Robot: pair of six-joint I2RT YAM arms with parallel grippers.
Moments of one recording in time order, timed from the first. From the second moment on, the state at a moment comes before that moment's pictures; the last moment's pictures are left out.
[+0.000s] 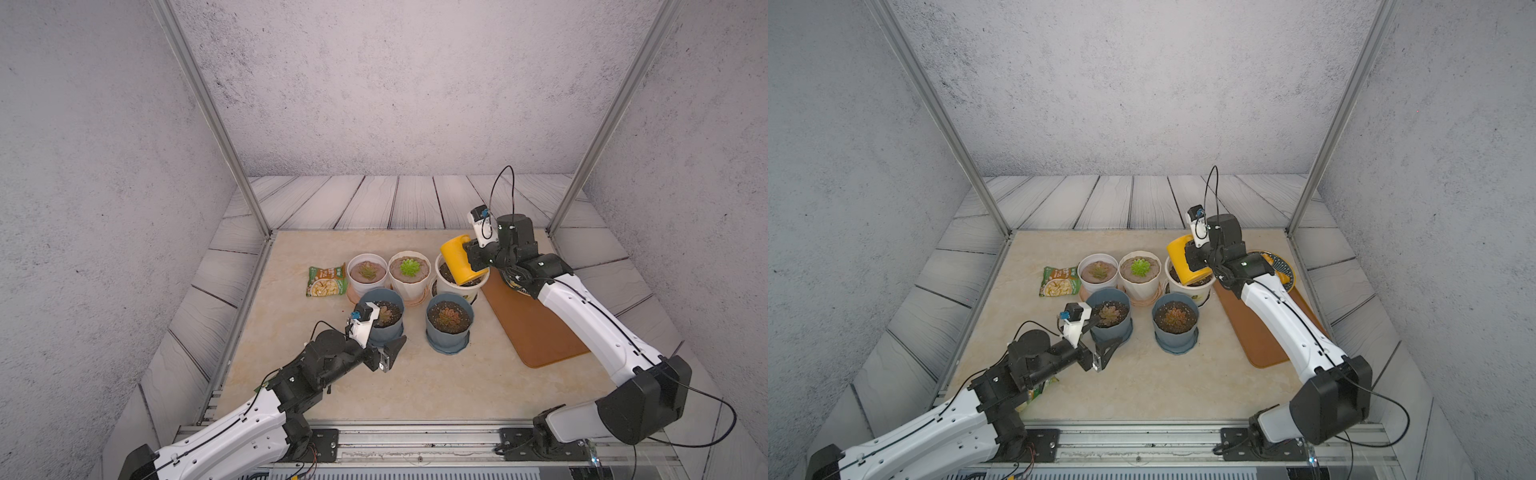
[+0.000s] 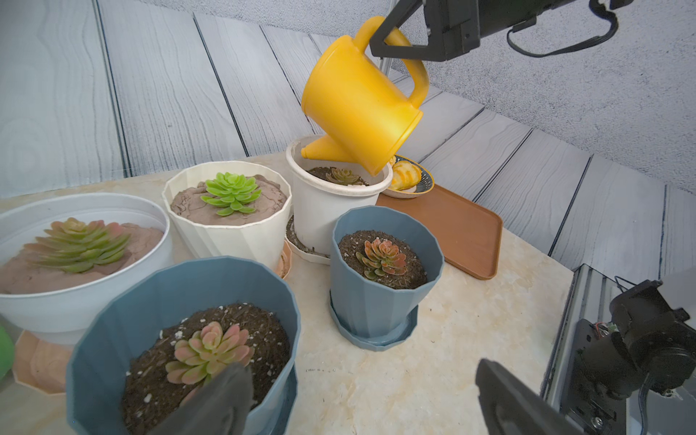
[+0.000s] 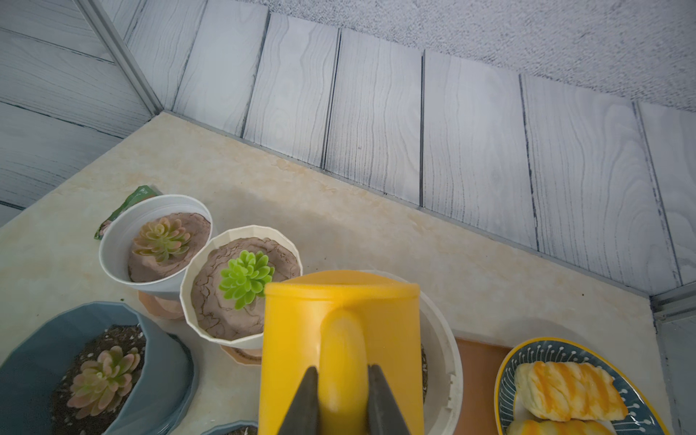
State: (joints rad) left arm -0.87 0.70 0.43 0.05 0.00 -0.24; right arm 0.40 1.44 1.40 -0.50 -0.04 -0.06
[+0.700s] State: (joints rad) left arm -0.87 0.71 0.43 0.05 0.01 -0.24; right arm 0.40 1.52 1.49 -0.58 0.14 -0.09
